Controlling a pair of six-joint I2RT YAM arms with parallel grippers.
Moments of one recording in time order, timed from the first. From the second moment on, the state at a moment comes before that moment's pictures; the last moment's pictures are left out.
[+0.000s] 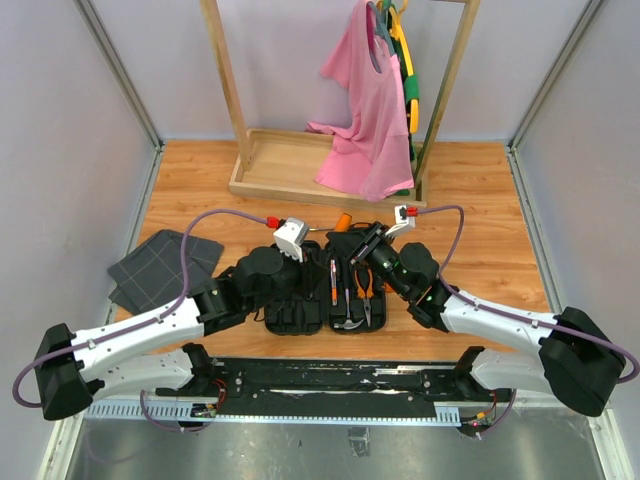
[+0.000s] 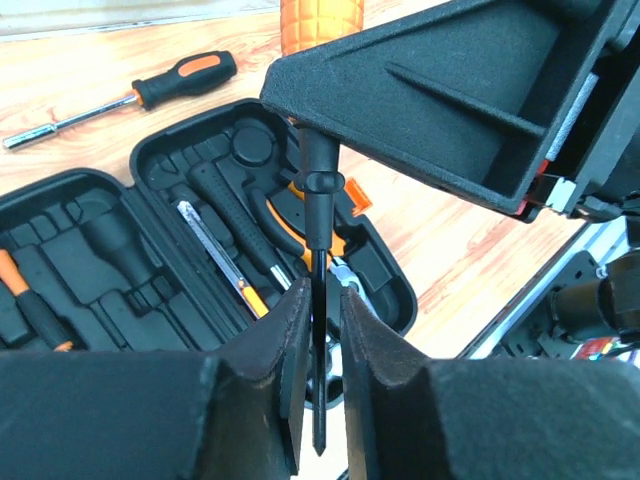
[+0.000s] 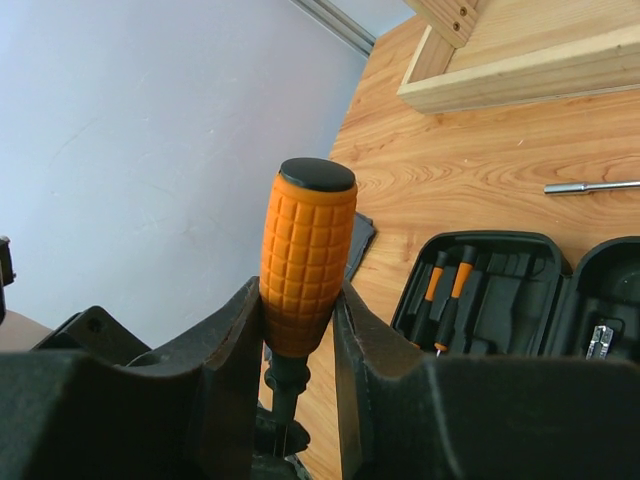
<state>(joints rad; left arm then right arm) -1.02 0.97 0.69 -0.04 -0.24 -0.48 0.86 1.17 0.51 0.71 0.17 0.94</state>
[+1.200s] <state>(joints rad) -0.55 0.94 0.51 -0.01 -0.23 -0.65 0.86 1.22 0.73 0.17 0.23 0.68</state>
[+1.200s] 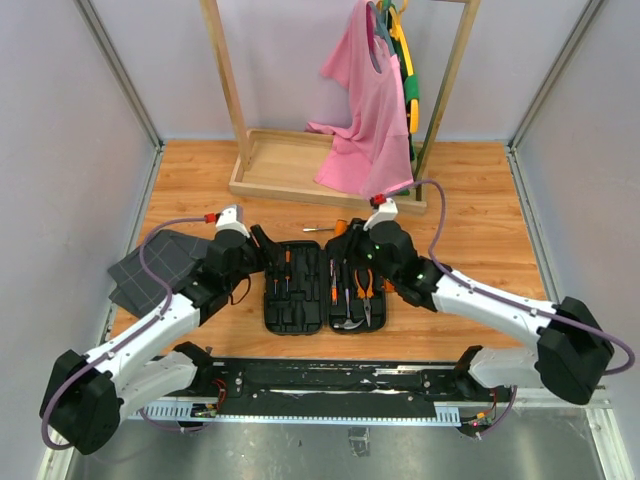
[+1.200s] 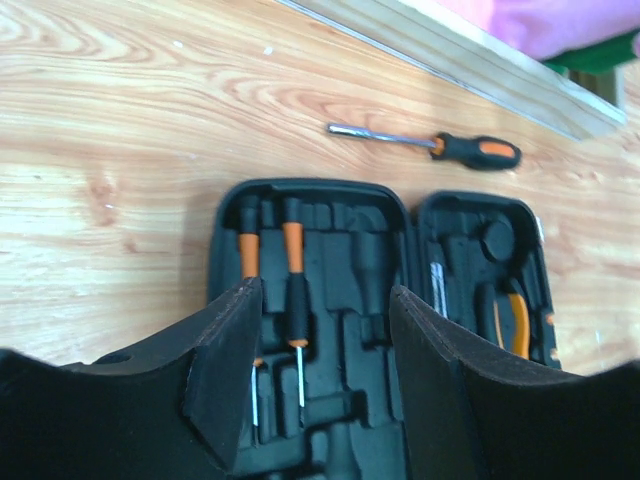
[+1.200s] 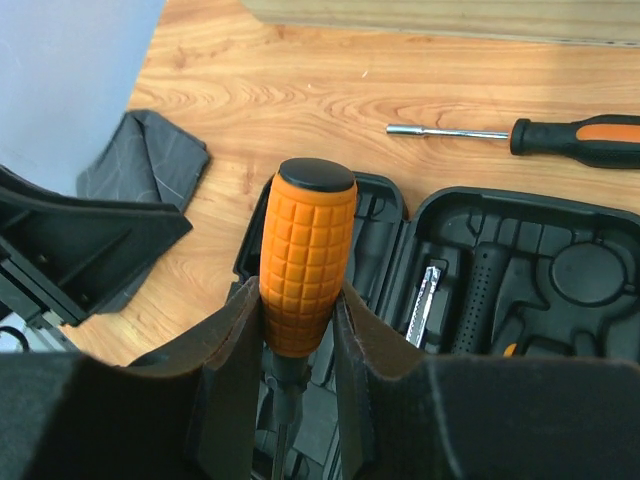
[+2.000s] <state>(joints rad) -0.47 1.18 0.50 0.22 -0.41 -0.64 0.86 1.74 1.14 -0.13 0.09 0.64</state>
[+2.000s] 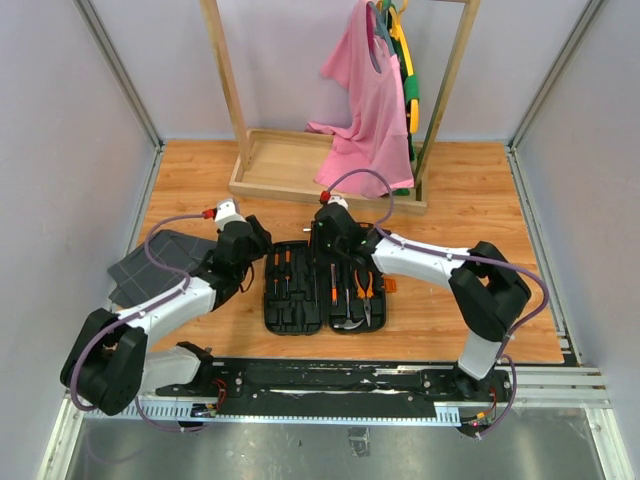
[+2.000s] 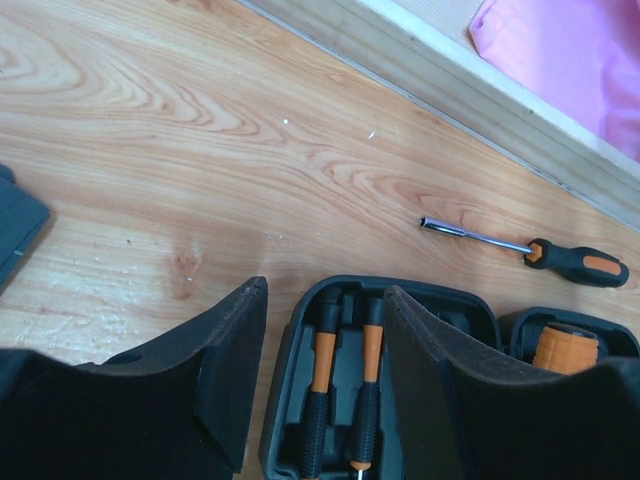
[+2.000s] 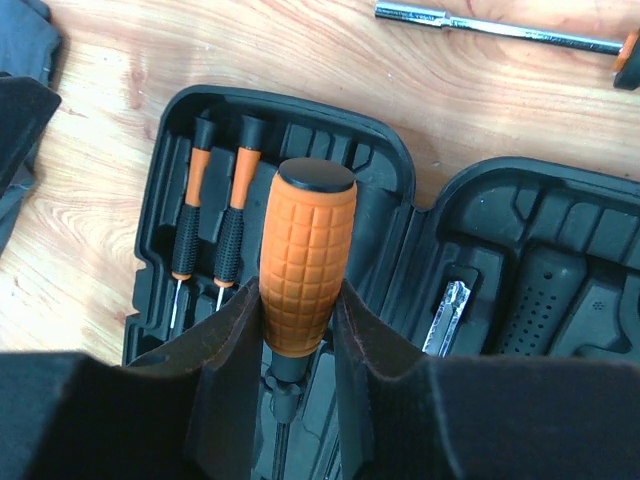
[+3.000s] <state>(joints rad) -0.47 1.33 0.52 0.27 -0.37 -0.65 0.86 1.89 1.19 -0.11 0.13 0.68</state>
